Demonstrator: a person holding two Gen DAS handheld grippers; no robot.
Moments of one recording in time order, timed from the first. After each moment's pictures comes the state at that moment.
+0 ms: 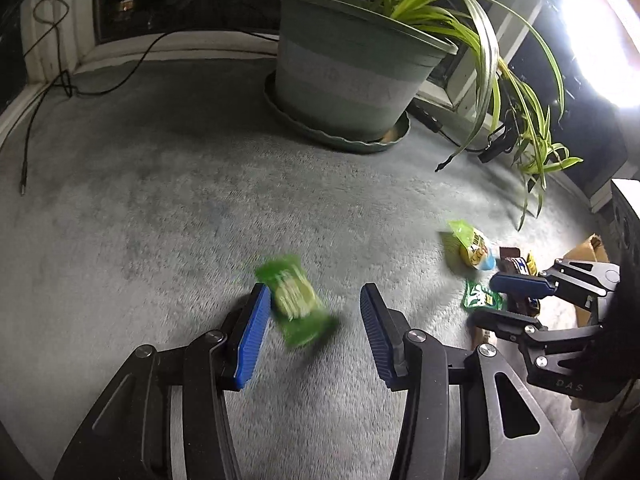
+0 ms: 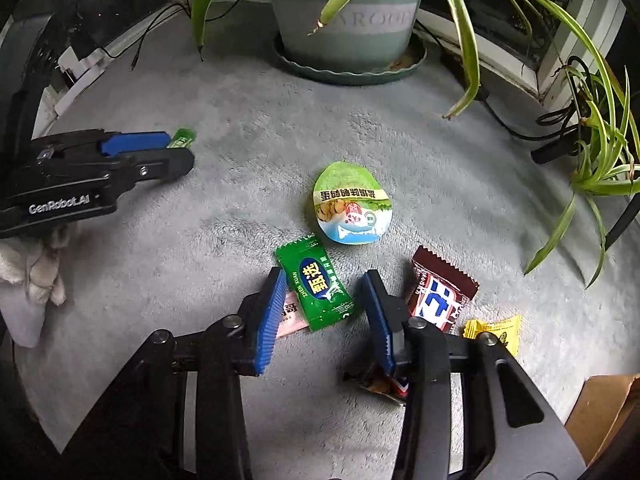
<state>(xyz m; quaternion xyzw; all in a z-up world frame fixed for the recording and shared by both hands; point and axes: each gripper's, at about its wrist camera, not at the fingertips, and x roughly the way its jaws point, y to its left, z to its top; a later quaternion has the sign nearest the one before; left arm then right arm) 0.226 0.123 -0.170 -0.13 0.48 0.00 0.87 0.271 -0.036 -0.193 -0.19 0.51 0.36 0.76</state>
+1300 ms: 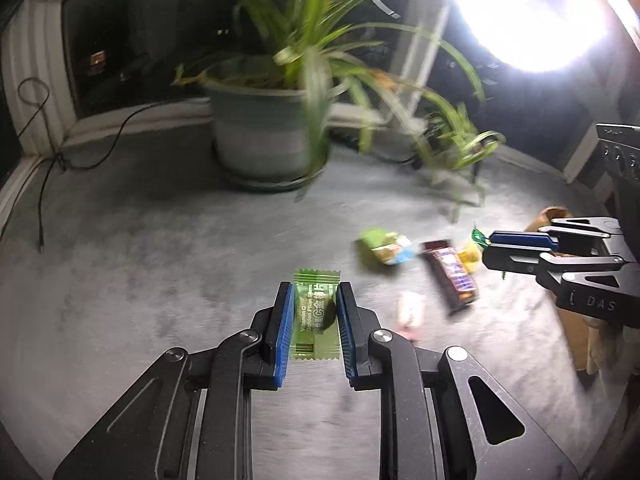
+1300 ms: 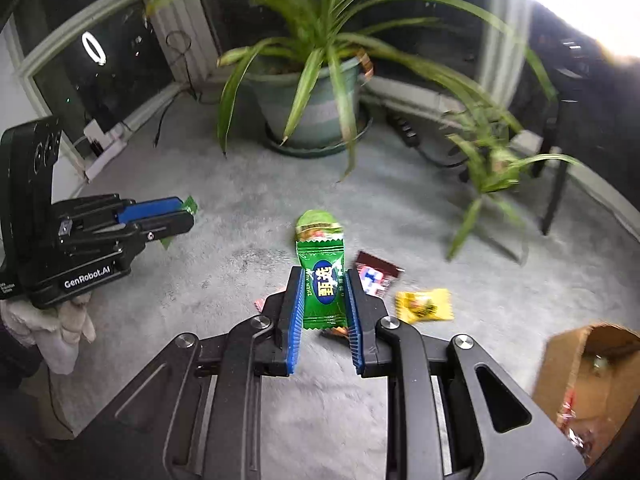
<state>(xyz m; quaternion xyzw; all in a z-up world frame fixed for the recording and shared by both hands) 0.191 0.068 -0.116 -0.06 0.42 -0.05 0.90 0.249 -0.121 -0.108 -0.09 0.45 0.35 0.82</state>
